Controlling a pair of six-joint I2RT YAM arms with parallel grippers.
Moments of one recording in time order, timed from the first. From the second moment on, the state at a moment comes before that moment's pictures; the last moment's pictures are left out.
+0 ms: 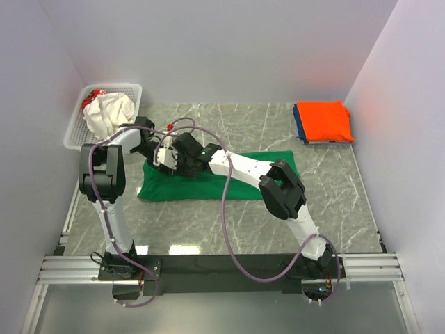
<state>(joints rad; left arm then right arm) -0.05 2.02 1.43 -0.83 0.55 0.58 0.93 2.21 1.84 -0.49 -0.04 -0.66</state>
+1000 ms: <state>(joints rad) -0.03 2.02 1.43 -0.83 0.56 0.59 0.93 2.30 1.87 -0.52 -0.07 -0.63</state>
